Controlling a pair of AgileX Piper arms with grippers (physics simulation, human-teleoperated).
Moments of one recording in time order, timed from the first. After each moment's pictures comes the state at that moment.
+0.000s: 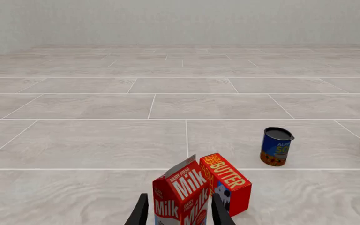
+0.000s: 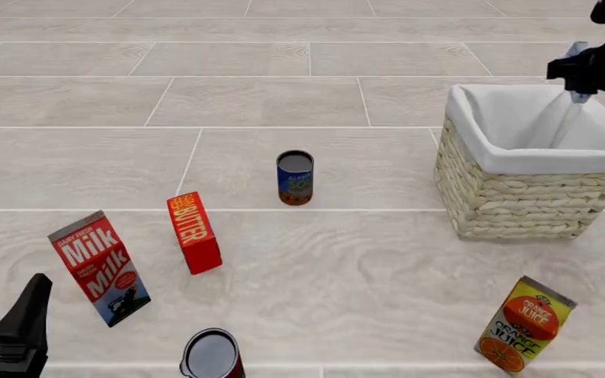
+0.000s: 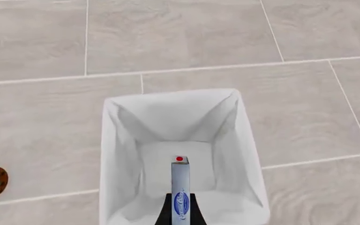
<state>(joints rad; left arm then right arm) 0.00 0.00 0.00 0.00 0.00 -0.20 1.60 -1.57 0.72 -0.10</state>
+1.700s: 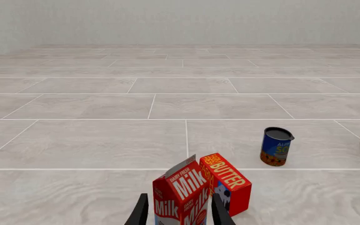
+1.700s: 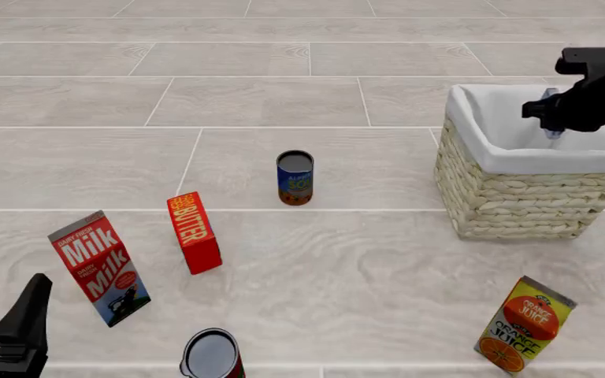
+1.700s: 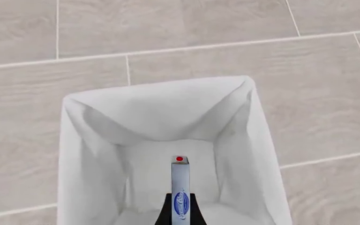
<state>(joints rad) 0.00 0.00 0.00 0.00 0.00 -0.22 1.79 -1.53 0.58 -0.10</state>
